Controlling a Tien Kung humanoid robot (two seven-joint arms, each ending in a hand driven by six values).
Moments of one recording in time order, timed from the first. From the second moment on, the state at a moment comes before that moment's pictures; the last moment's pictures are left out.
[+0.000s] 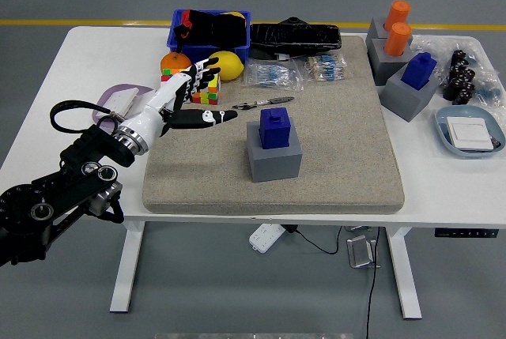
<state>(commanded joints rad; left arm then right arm) -0.67 0.31 -0.55 -1.14 0.88 0.22 -0.20 0.09 -0.36 2.00 0.18 -1.67 0.16 -0.22</state>
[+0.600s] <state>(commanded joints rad) -0.67 0.19 -0.52 -1.08 0.86 0.25 -0.23 0.09 -0.35 1.99 0.18 -1.67 0.16 -0.23</state>
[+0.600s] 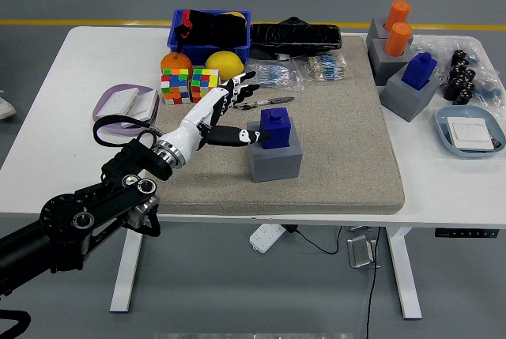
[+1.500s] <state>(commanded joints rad) -0.68 0.11 -0.47 -0.98 0.81 0.28 -0.26 0.09 -0.35 1.98 0.18 -1.66 0.16 -0.23</state>
